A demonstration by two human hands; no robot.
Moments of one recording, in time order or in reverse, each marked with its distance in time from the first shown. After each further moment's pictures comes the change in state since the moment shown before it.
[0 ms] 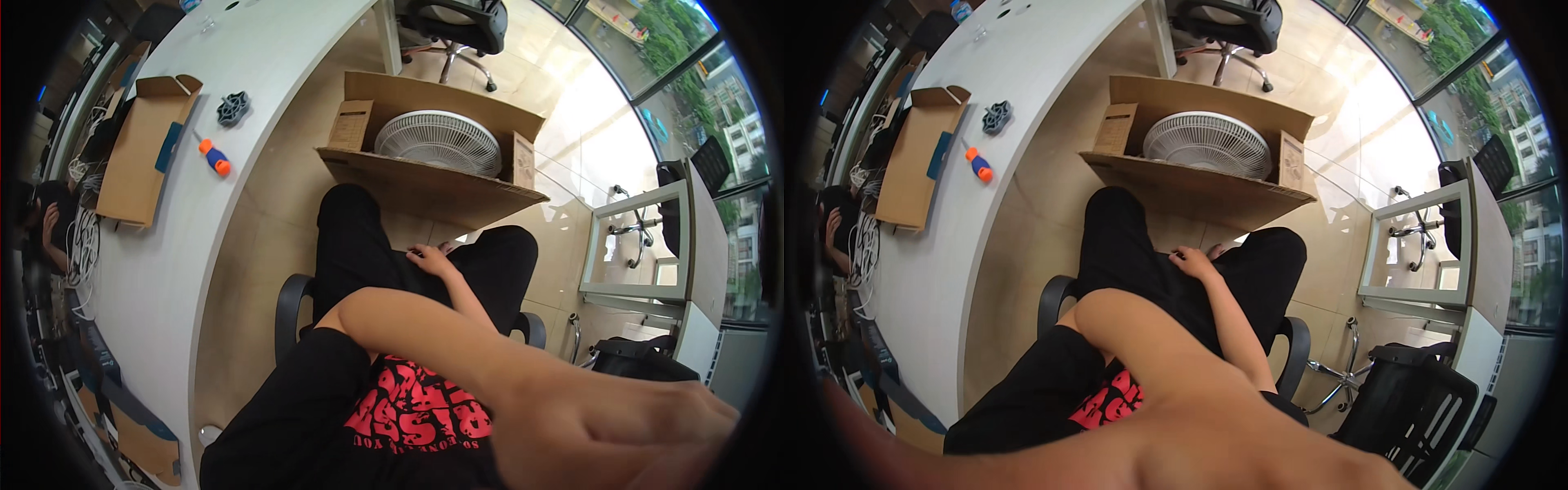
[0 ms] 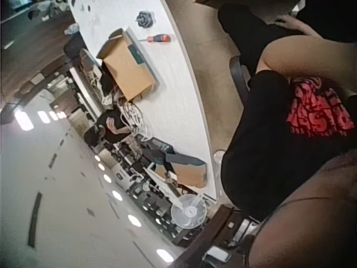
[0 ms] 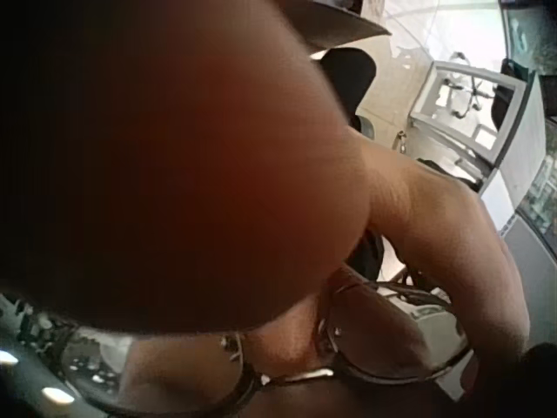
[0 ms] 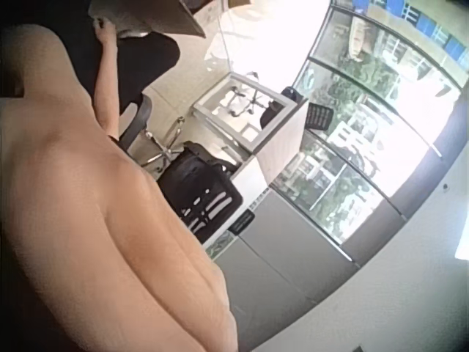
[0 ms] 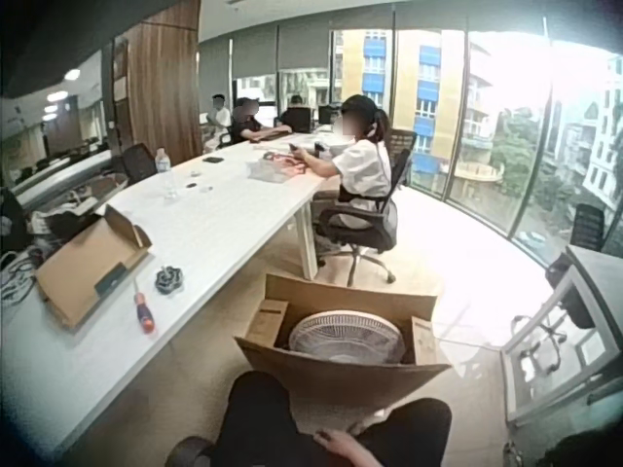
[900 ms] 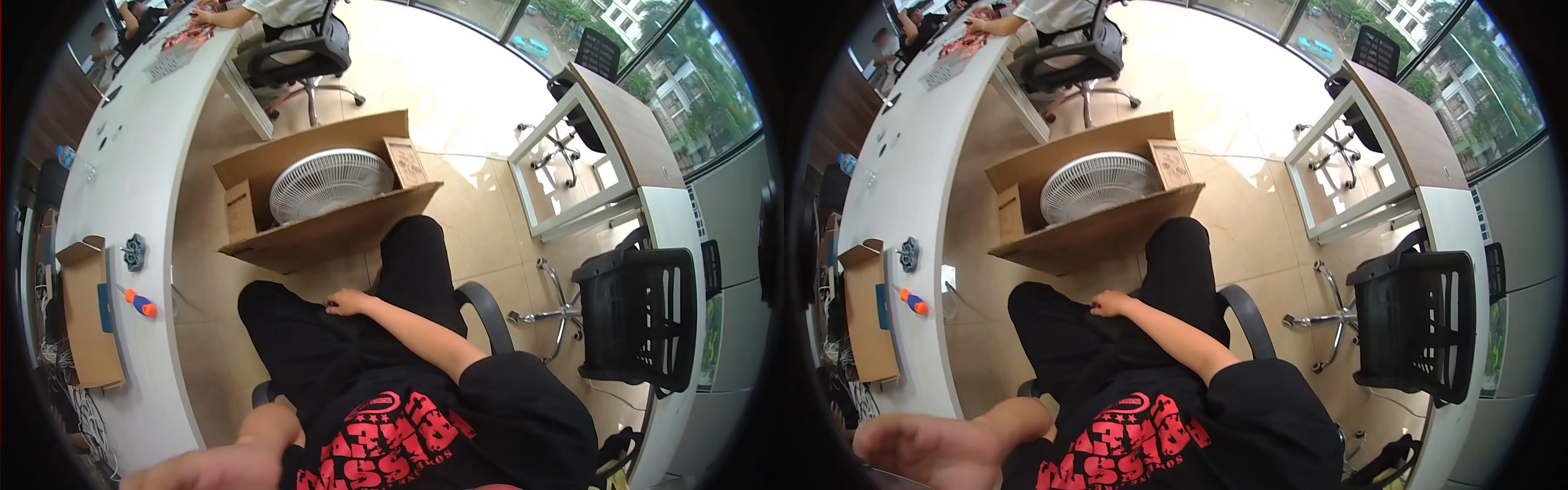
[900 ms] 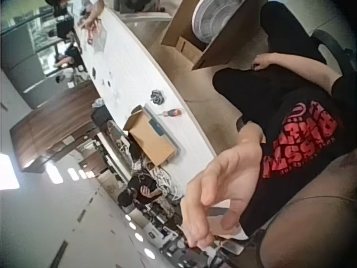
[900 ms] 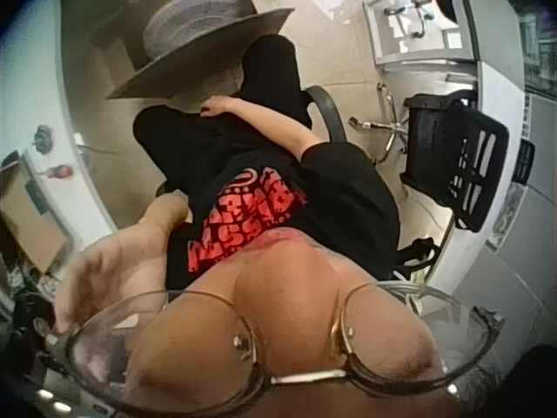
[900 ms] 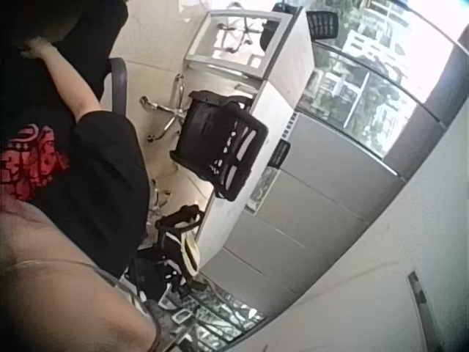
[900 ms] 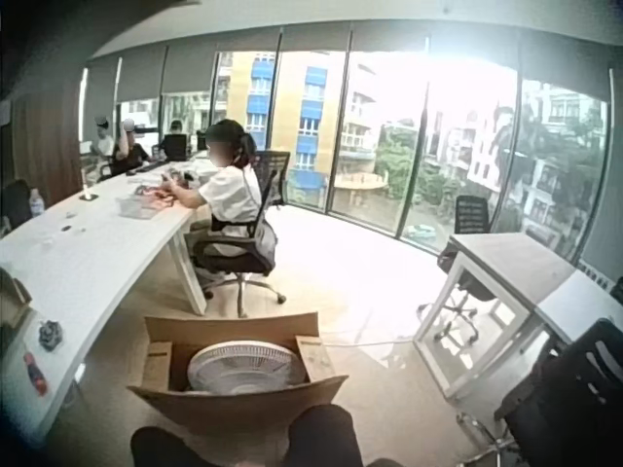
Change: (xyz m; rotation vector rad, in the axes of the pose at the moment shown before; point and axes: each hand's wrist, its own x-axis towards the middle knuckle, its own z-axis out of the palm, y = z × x) left_hand -0.035 0.108 0.055 1.010 0.120 0.713; right_hand 0.027 -0.035 0.022 -0.049 -0.173 -0.004
